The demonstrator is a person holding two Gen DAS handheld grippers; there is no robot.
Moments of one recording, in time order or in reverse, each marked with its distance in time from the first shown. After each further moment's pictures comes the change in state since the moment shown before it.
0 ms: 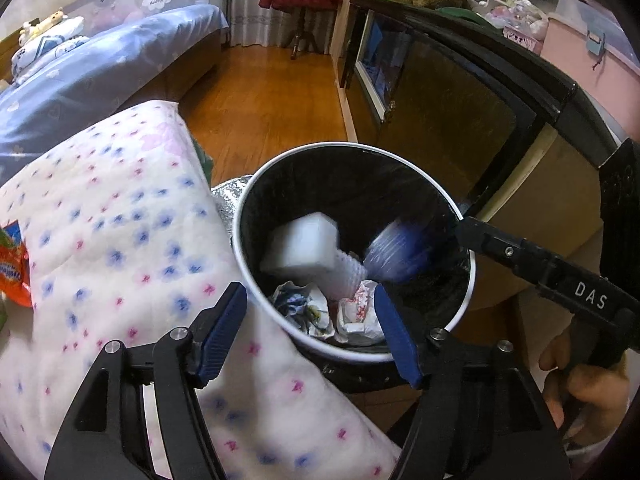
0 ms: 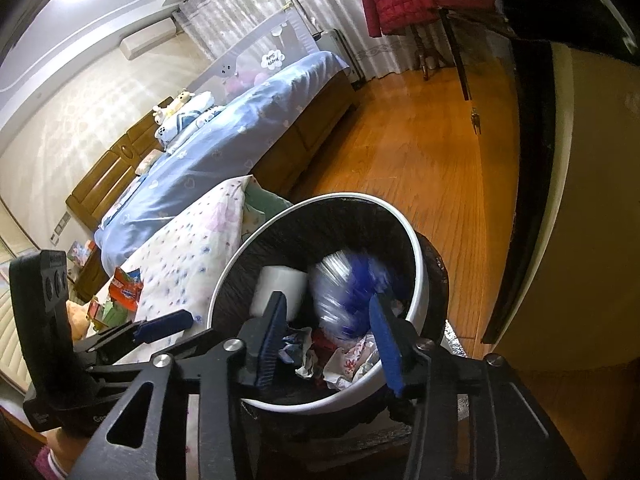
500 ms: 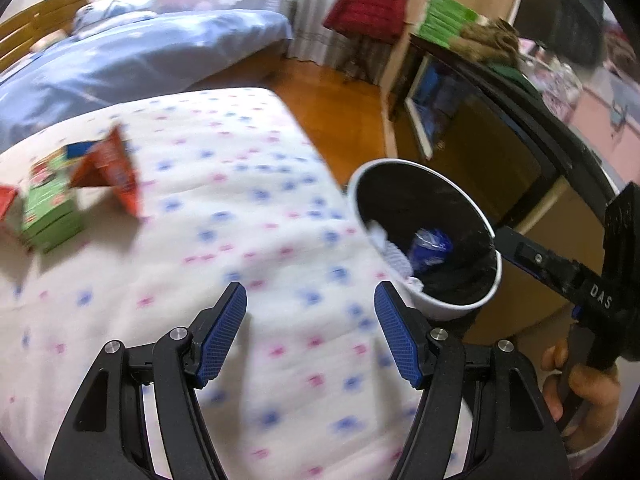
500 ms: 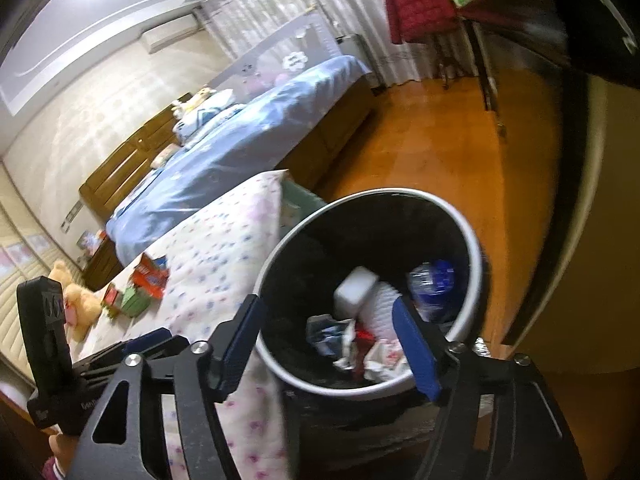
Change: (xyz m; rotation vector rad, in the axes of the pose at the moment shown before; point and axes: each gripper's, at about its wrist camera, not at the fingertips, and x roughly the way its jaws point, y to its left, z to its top) left arm -0.064 0.078 -0.056 -0.218 -0.093 0.068; right arm -0.002 0.045 -0.013 -0.068 -0.016 0.043
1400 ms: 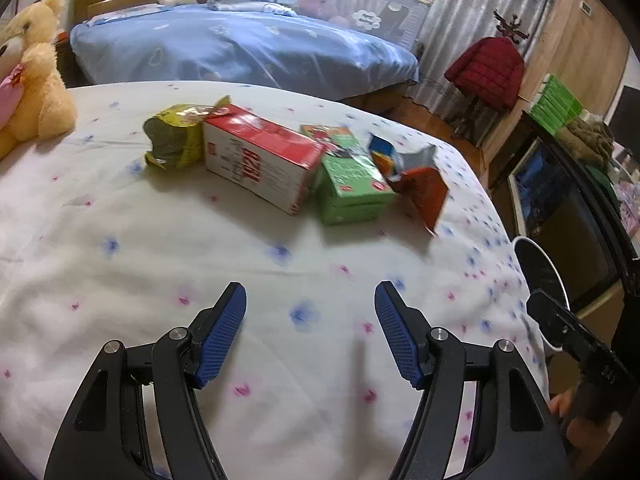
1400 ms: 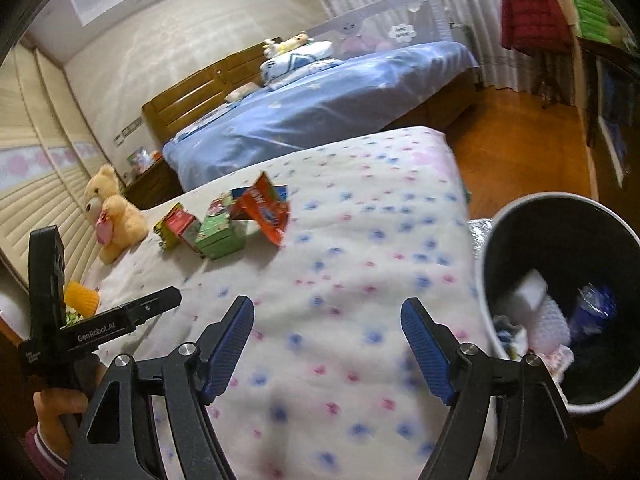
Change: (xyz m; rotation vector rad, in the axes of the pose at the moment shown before) left arm -0.057 0.159 -0.029 -0.323 -0.093 0.230; right arm 0.067 0.147 -0.031 -0.279 0.114 0.171
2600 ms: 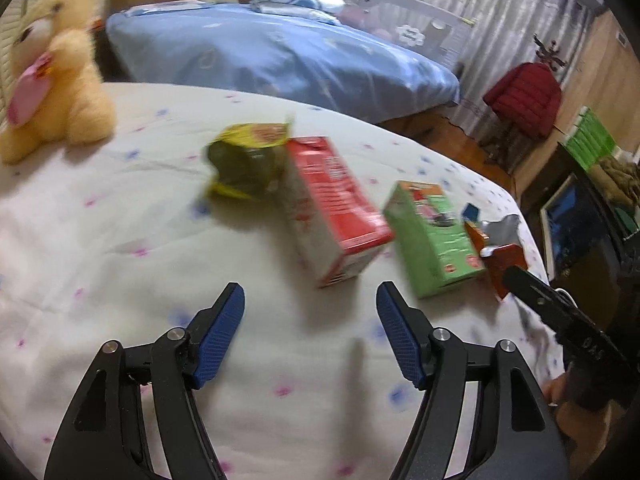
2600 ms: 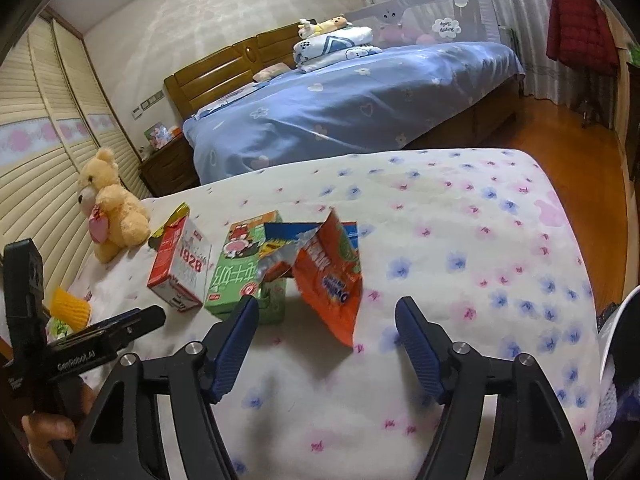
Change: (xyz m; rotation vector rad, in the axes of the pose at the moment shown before) left arm 0.021 0.050 0.041 -0.080 -0.028 0.084; right arm 0.092 0.048 0.051 -0.090 0.050 0.050
